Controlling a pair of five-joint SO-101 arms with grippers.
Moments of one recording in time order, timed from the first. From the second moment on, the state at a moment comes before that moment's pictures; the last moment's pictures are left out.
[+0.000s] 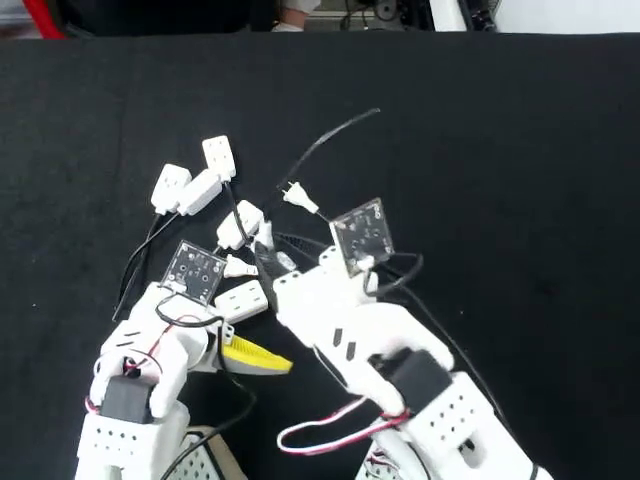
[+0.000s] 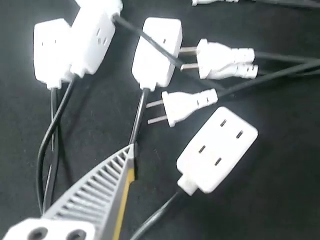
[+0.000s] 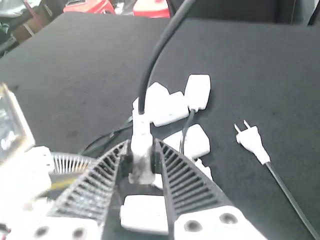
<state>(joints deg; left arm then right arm) 5.4 -104.1 95.3 56.8 -17.8 -38.4 -76.8 74.8 33.5 -15.6</state>
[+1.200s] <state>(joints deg) 6.9 -104.1 85.8 51.1 -9.5 -42.2 -88.7 74.5 42.7 -12.7</state>
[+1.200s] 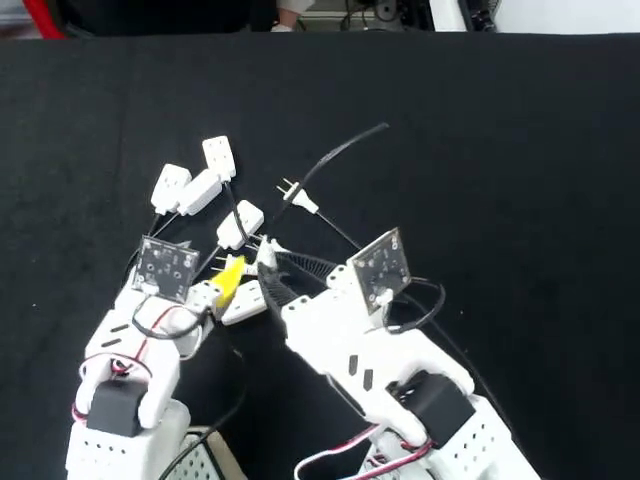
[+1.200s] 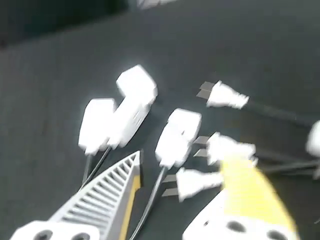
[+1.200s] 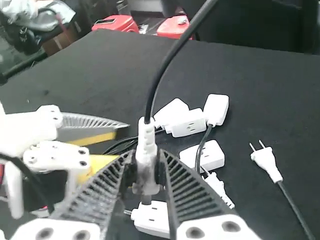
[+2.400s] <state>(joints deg) 19.9 -104.2 92.6 38.1 -4.7 -44.5 -89.2 69.8 42.7 -17.4</state>
